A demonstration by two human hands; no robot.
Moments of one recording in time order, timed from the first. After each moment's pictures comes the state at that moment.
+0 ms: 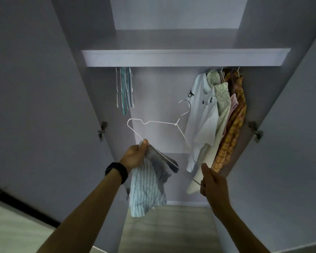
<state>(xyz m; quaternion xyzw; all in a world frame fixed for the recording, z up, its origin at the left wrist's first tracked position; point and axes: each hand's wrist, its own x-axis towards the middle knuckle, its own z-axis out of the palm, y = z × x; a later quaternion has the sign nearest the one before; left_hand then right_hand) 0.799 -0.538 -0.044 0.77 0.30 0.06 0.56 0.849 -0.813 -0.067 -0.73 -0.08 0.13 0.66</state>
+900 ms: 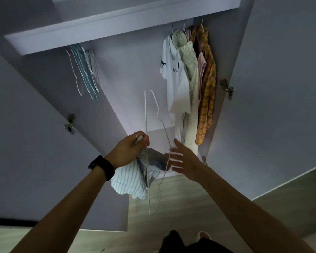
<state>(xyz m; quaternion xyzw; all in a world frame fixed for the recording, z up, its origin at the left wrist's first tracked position) 0.807 -0.618 -0.036 0.90 0.05 -0.03 0.43 0.888 -0.836 -0.119 -0.55 0.09 0.47 0.68</state>
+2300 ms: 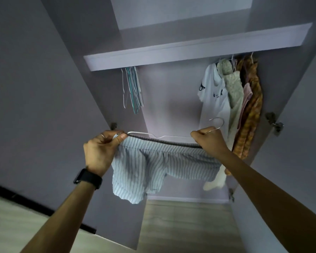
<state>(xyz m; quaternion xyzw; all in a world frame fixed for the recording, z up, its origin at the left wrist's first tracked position) 0.733 -0.524 0.034 0.81 0.28 0.38 0.35 0.967 -0.751 -0.031 -0.80 -0.25 0.08 0.54</state>
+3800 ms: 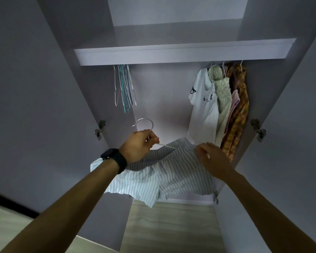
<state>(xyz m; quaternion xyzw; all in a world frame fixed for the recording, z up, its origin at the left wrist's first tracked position) 0.822 -0.575 0.018 0.93 0.15 0.08 0.32 0.969 -0.821 -0.067 -0.88 -0.36 0.05 0.31</state>
